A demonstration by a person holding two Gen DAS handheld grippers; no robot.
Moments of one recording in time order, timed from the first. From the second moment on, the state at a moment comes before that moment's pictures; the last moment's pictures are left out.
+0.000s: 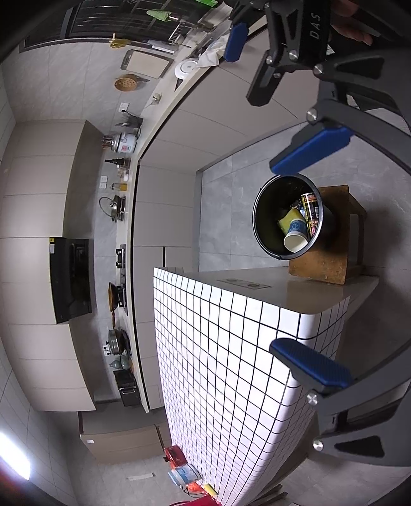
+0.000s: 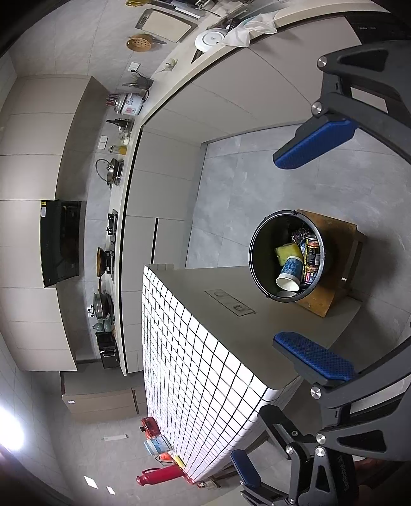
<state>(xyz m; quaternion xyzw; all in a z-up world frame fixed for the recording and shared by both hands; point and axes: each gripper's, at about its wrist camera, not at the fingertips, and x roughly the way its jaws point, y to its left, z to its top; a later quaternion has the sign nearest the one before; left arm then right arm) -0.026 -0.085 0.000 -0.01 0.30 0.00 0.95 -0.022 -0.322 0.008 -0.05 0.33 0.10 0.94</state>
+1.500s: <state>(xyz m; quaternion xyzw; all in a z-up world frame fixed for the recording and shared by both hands) -0.026 -0.086 -0.004 -0.03 0.30 -0.03 0.95 -0.022 -0.322 0.010 -0.05 0.32 0.10 0.94</state>
